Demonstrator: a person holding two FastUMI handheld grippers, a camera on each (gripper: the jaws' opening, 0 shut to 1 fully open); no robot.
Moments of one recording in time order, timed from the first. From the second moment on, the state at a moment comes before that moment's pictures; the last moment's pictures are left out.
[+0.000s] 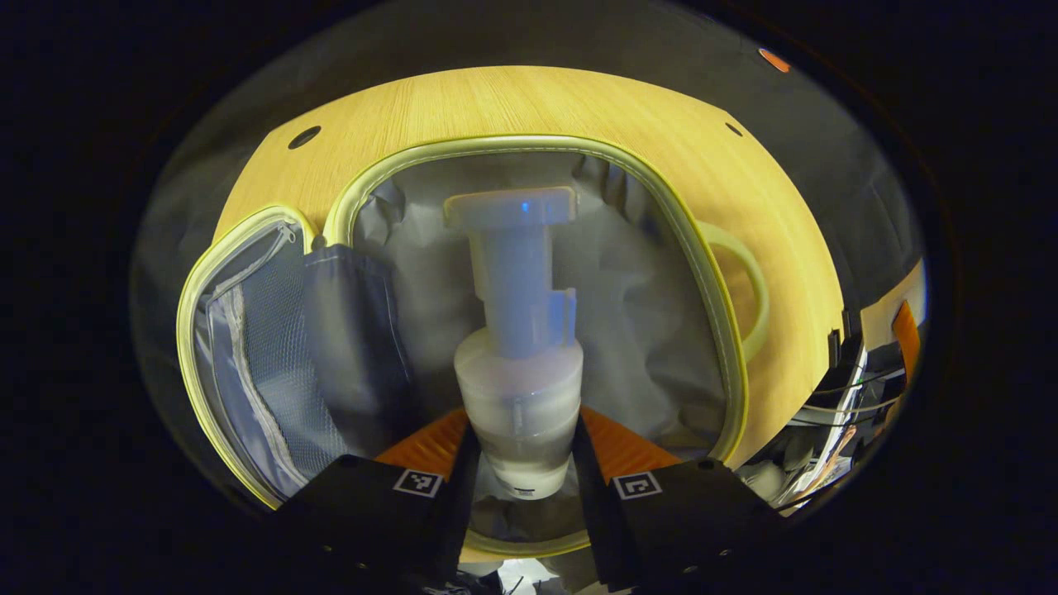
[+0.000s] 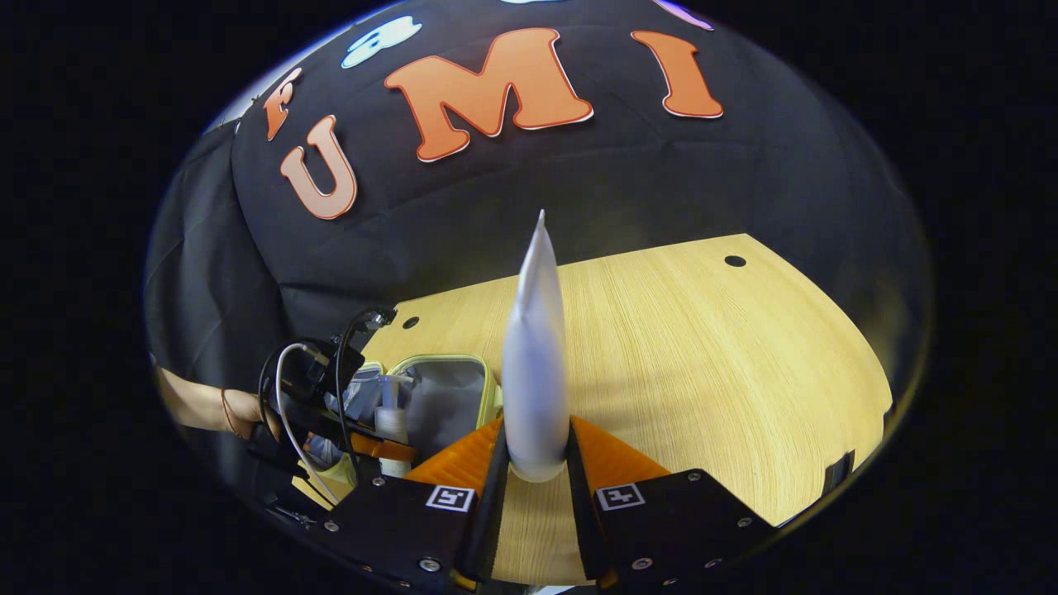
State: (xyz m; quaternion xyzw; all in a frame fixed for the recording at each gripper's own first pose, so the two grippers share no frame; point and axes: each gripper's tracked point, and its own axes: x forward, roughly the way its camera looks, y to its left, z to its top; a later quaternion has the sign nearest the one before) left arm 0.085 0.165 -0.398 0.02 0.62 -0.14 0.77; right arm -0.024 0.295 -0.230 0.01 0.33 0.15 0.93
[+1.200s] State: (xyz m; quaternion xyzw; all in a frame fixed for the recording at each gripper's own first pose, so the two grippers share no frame) left arm 0.058 0.279 -0.249 0.03 0.40 -0.10 0.91; right arm -0.071 0.455 -0.332 -0.02 0.55 0.27 0.79
